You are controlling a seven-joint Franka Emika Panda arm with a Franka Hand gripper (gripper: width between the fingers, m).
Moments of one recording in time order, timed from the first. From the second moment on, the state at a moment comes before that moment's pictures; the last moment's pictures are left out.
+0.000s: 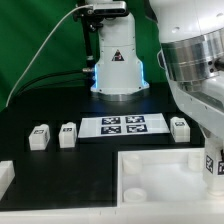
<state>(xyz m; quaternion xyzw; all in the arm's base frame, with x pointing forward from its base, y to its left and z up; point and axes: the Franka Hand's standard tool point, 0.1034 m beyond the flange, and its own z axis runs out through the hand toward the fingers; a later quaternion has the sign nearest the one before) 0.621 0.122 0.082 -0.77 0.63 0.06 0.10</state>
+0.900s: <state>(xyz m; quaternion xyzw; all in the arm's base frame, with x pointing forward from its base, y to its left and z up) 0.623 0.119 0.080 -0.97 0.20 0.01 0.10</state>
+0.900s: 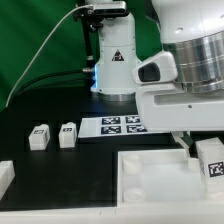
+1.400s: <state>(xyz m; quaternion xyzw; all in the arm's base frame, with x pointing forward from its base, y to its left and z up) 0.628 0.114 0.080 -0.99 0.08 -0.01 0.09</state>
